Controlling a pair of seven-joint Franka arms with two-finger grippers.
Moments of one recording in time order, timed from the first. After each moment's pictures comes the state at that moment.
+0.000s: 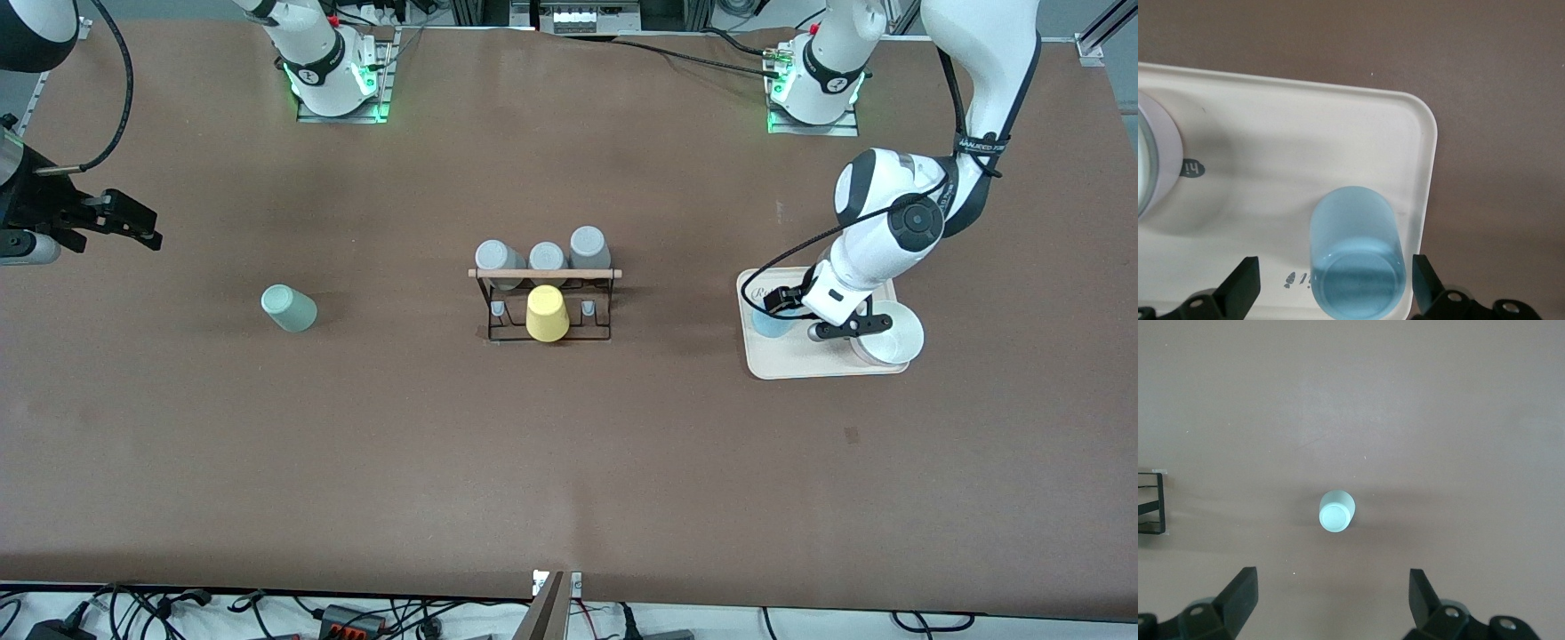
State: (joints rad) left arm -0.07 0.27 -0.14 -2.25 -0.07 2.50 -0.33; right arm -0.01 0.01 -0.02 -1.70 -0.02 1.73 -0.08
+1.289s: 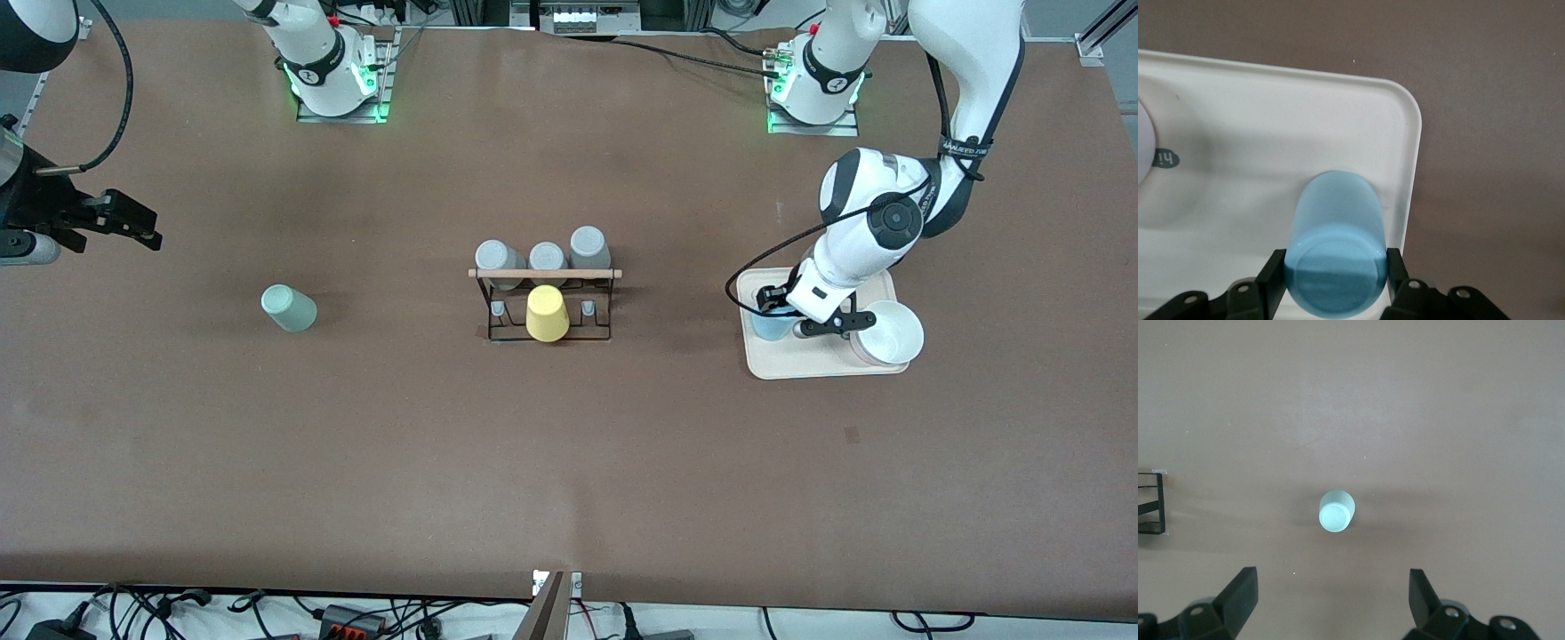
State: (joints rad) left arm -0.10 0.27 -0.14 -2.24 -0.07 2.50 -0.37; right arm -0.01 0.01 -0.02 -1.70 -0.02 1.73 -0.08
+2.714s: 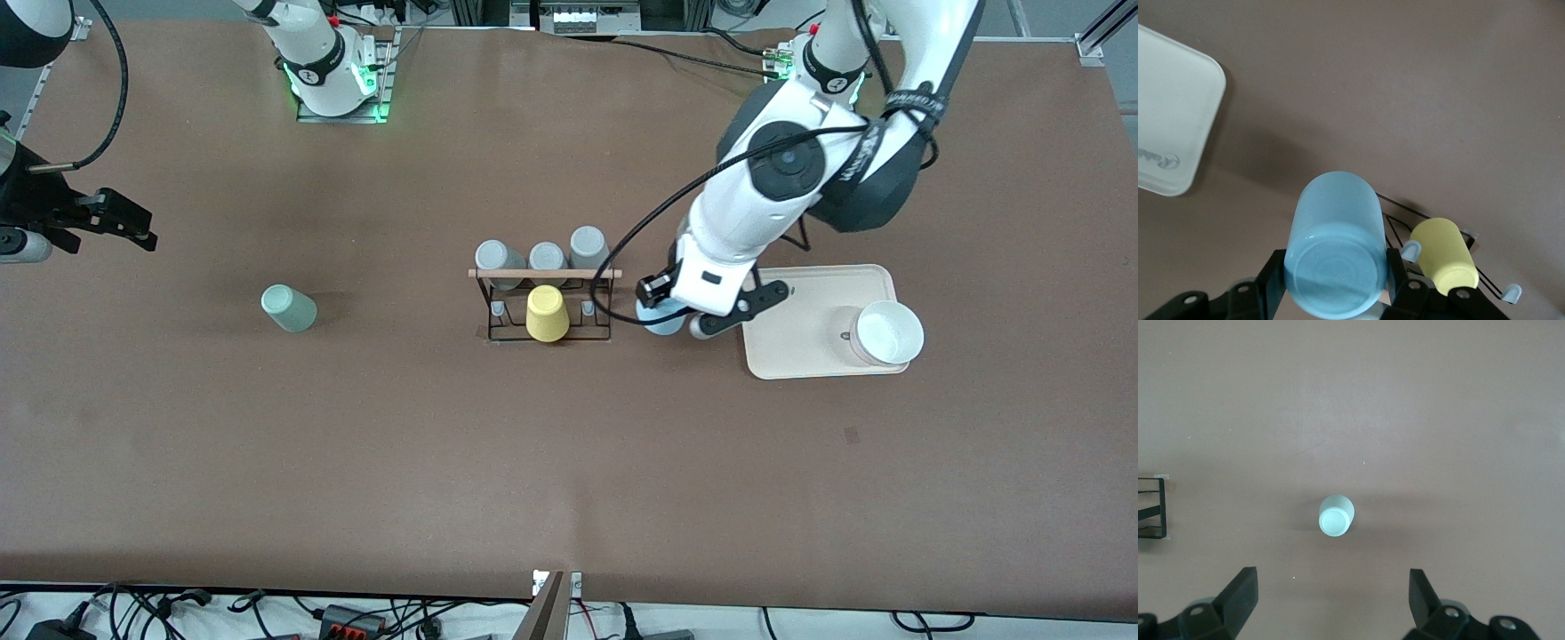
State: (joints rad) left arm -0.32 0.44 -0.27 -1.46 -0.05 1.92 -1.06; right arm -0.01 0.01 -0.02 -1.69 -0.02 1.73 -0.08
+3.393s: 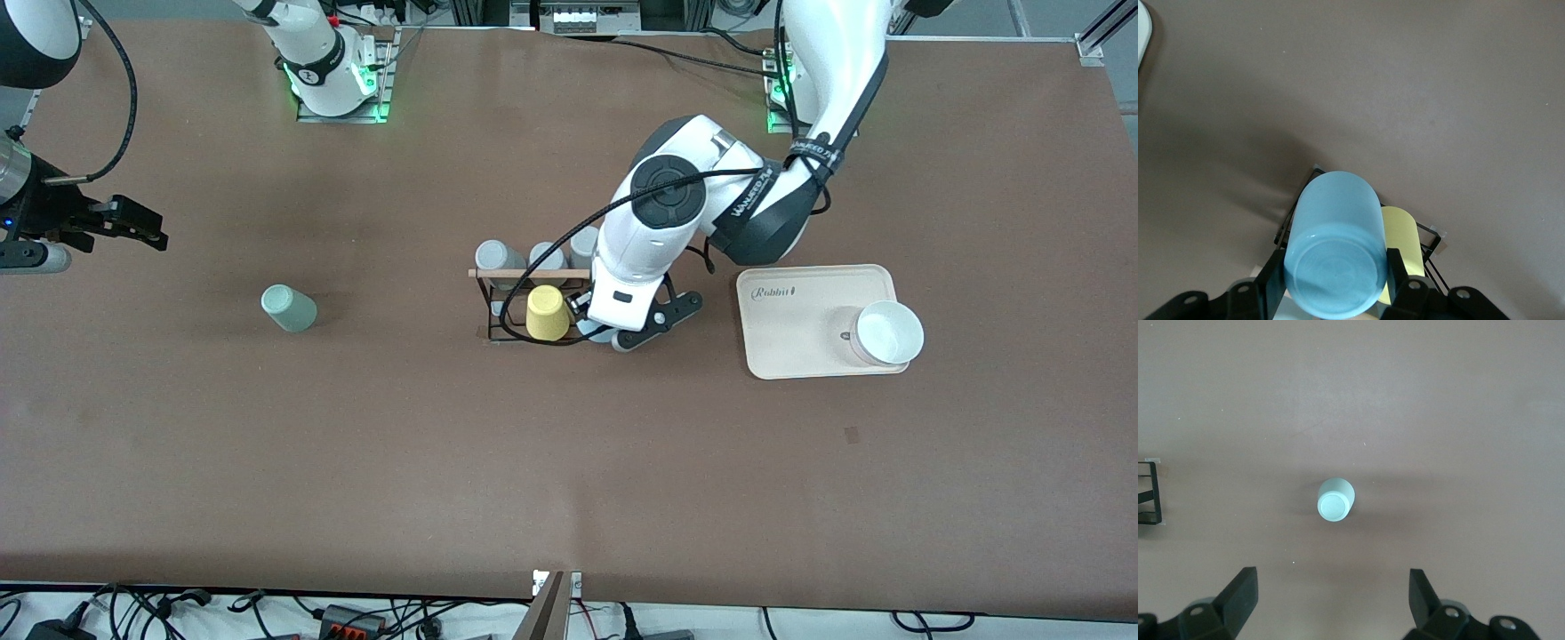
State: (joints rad) left arm -0.46 0.65 -0.26 -1.24 0.00 1.92 -1.24; right arm -0.01 0.04 -0.02 -1.69 -0.02 1.69 -0.07
